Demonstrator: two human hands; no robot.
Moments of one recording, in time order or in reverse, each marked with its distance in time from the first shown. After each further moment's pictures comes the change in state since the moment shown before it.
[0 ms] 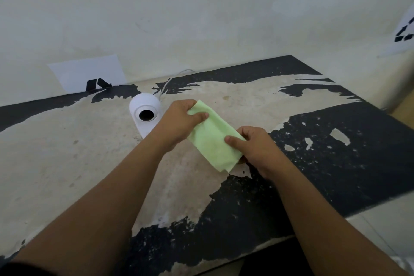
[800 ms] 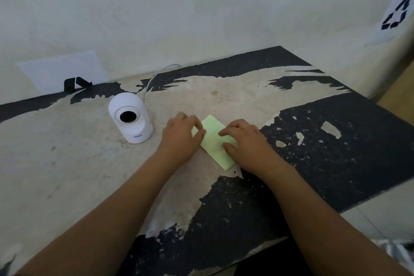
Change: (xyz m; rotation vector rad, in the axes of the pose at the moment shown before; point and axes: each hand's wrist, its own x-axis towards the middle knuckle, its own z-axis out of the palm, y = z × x) left_hand 0.013 -0.050 0.038 0.746 0.053 0.182; right_hand 0.007 0.011 -0.011 -0.873 0.026 -0.255
